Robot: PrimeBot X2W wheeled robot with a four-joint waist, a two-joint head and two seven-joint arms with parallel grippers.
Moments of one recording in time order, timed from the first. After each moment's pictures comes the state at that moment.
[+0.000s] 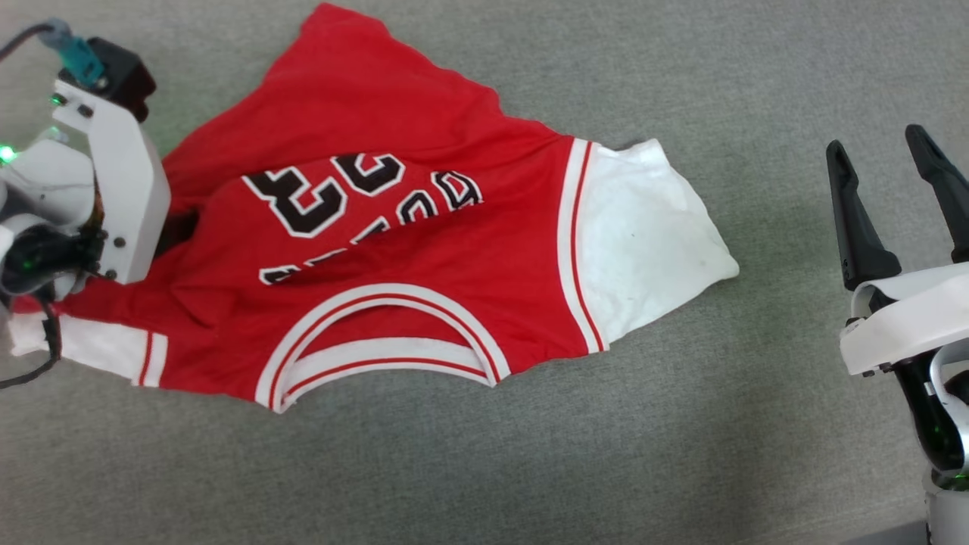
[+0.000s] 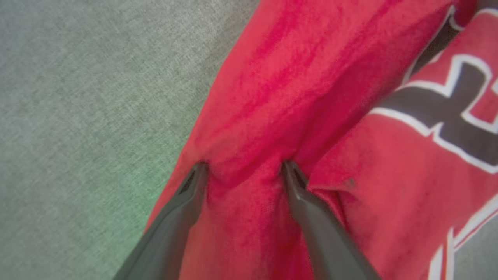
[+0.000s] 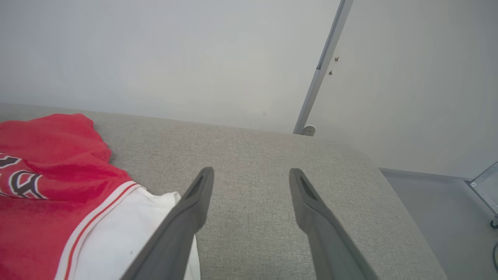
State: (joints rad) left arm -1.26 0.90 -1.16 0.45 -1.19 -0.13 0.70; right arm -0.36 -0.18 -0.02 -0.22 0.18 0.13 0.23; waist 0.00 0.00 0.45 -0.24
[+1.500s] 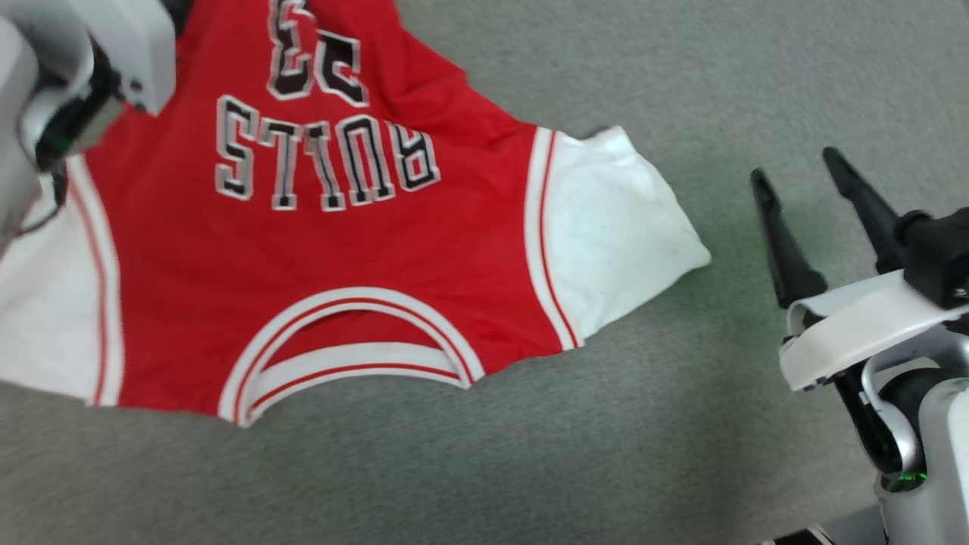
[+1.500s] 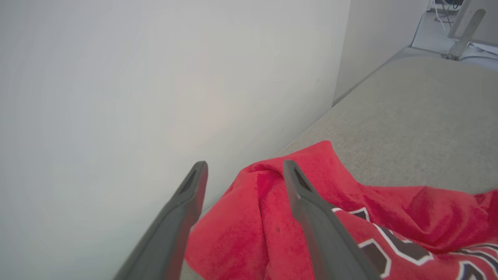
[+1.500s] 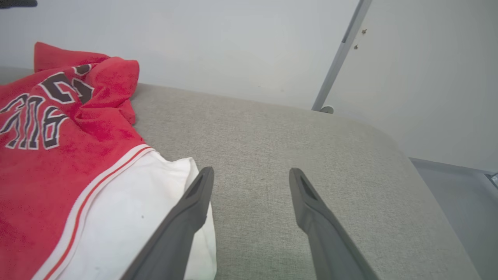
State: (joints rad) left arm -1.51 0.69 -1.28 0.77 -1.00 -0.13 -0.13; right arm -0.38 -0.18 0.10 -0.12 0.19 0.13 0.16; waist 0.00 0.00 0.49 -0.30
